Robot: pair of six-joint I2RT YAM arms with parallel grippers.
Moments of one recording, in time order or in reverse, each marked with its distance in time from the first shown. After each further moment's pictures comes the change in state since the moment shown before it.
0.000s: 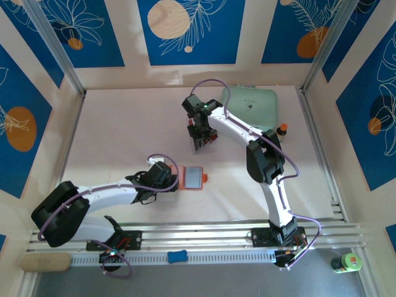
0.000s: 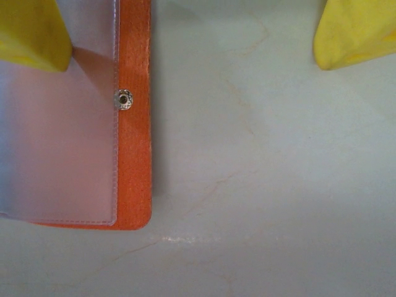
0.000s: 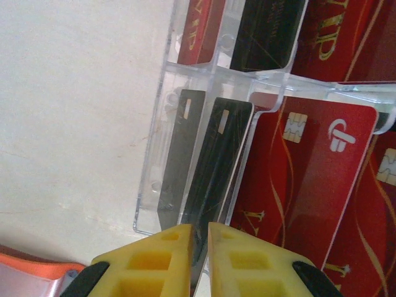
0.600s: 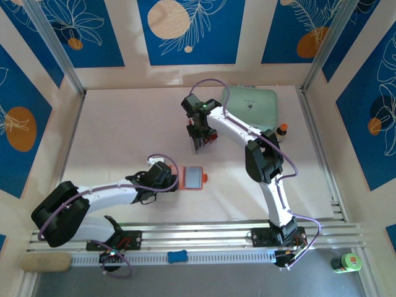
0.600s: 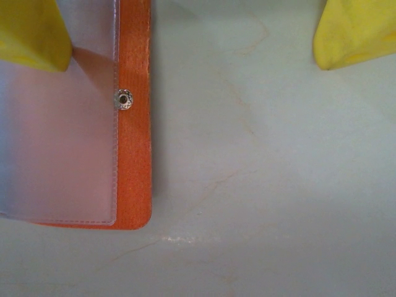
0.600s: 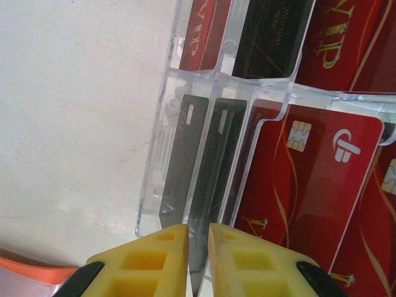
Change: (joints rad) left arm 0.000 0.000 -0.002 0.003 0.000 0.000; right arm -0.008 0.019 0.023 -0.009 0.000 0.000
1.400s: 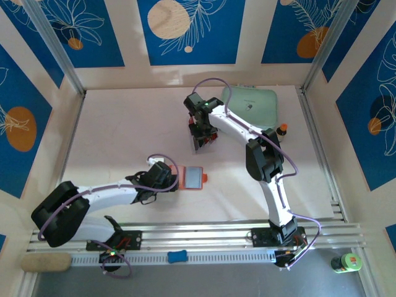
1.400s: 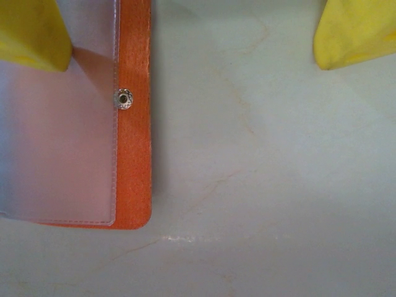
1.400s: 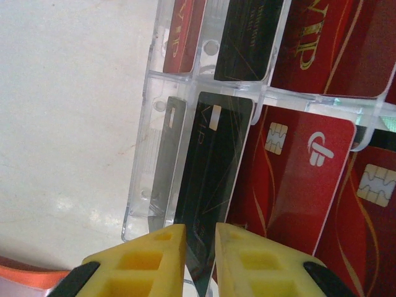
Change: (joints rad) left arm 0.000 0.000 -0.001 0.003 0.000 0.000; right arm -0.012 0.008 0.013 -0.014 -0.007 0.000
